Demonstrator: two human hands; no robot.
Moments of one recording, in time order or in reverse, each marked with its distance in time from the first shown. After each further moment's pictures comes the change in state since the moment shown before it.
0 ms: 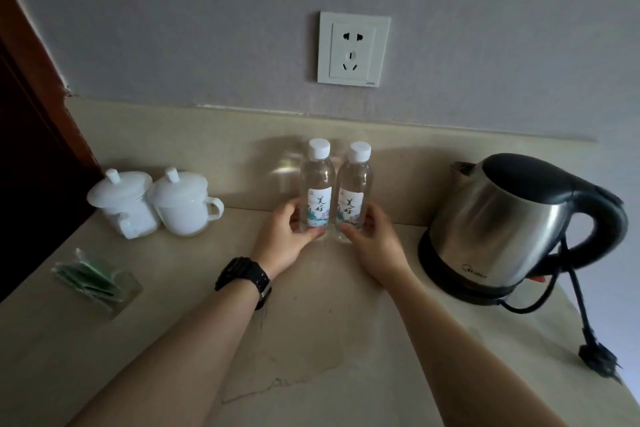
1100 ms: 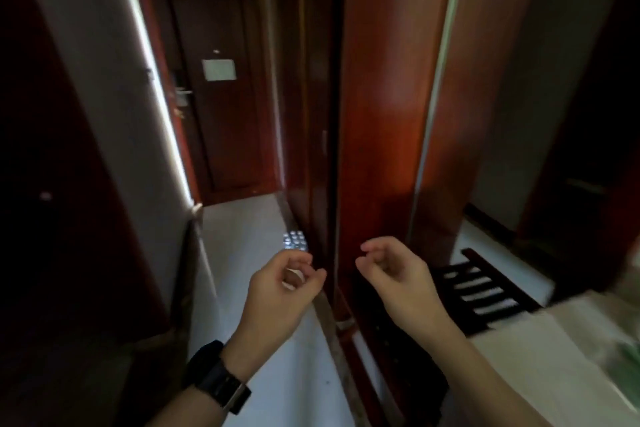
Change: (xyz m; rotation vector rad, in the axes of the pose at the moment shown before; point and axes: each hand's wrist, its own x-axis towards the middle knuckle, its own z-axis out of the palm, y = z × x) left_hand -0.492 0.055 -0.451 0.220 1.242 -0.165; right_hand -0.353 -0.344 0.397 0.416 -1.123 -0.471
